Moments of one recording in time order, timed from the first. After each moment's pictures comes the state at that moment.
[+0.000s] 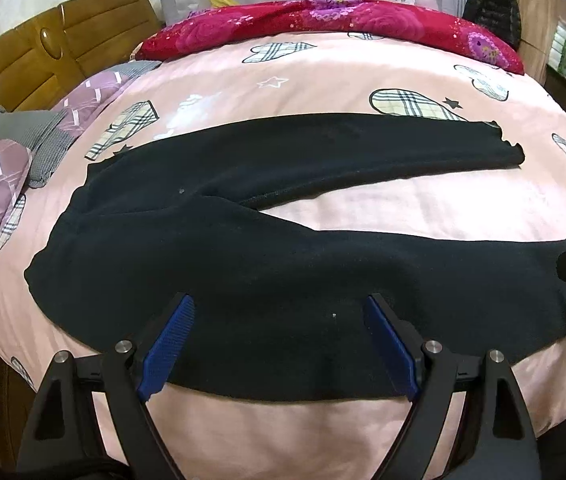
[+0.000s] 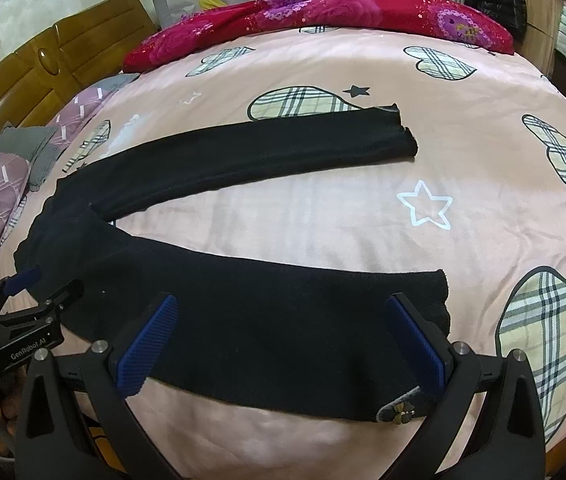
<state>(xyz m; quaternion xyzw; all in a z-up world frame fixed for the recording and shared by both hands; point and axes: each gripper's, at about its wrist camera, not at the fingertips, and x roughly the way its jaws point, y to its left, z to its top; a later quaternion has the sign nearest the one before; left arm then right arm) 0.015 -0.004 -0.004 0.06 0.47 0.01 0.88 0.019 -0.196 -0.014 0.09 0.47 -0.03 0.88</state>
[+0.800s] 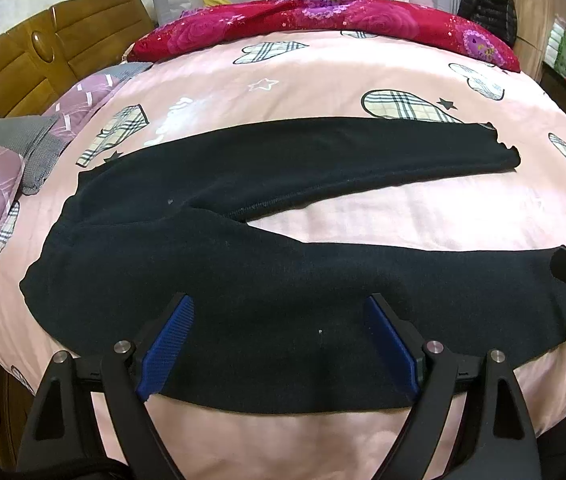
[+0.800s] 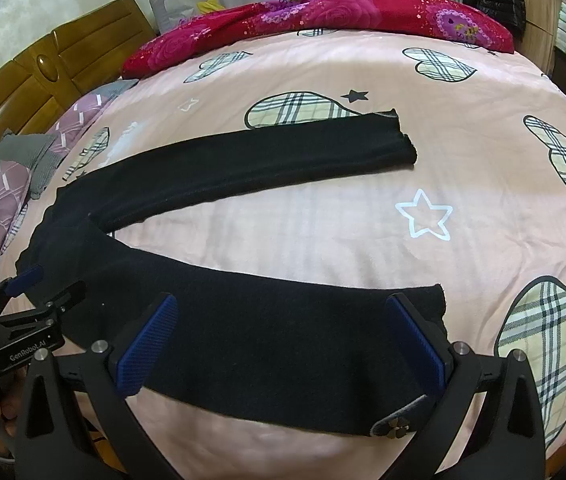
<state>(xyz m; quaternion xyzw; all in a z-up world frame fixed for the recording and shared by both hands) 0.027 -0.012 0.000 0.07 0.48 0.00 0.88 0.031 -0.204 -0.011 0.09 0.47 -0.03 0.88</state>
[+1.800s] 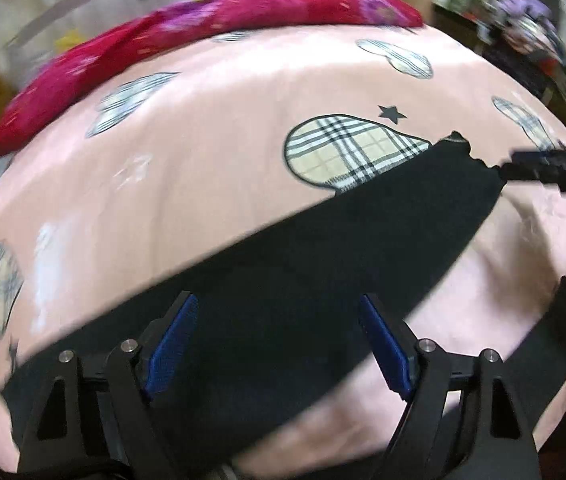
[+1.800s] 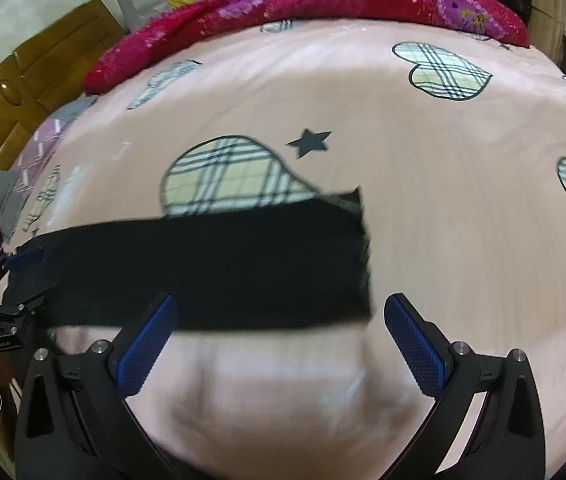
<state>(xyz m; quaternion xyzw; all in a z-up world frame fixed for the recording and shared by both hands) 0.240 -0.049 -0.018 0.16 0.48 -0.24 0.83 0.194 -0.318 -0.033 0.12 0.52 -0.02 0.85</state>
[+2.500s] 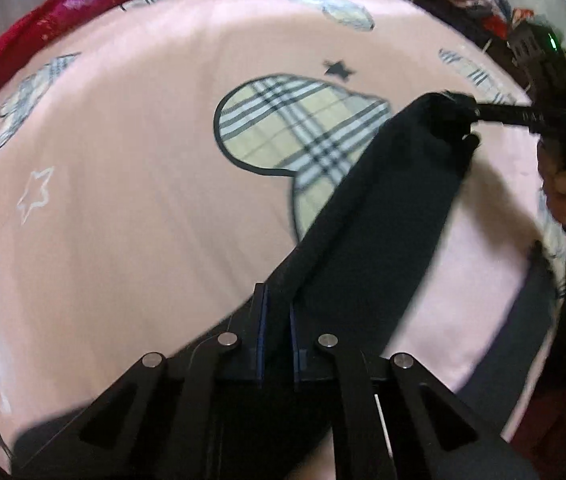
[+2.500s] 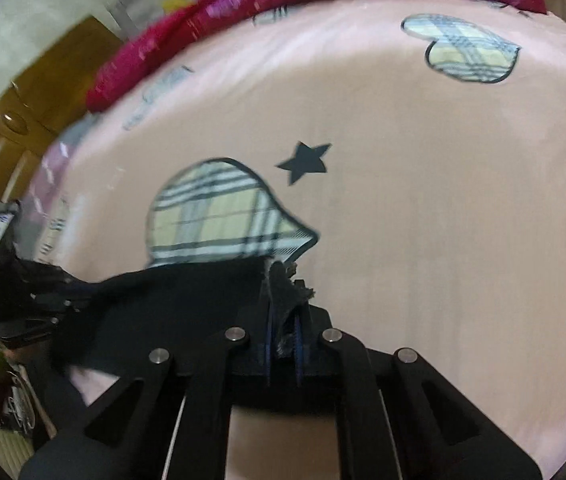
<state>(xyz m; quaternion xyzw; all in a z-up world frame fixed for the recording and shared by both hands) 0.265 -0.060 -0.037 0.17 0.54 -0.36 0.74 0.215 -0.343 -0.042 0.19 0.50 0.02 0.85</state>
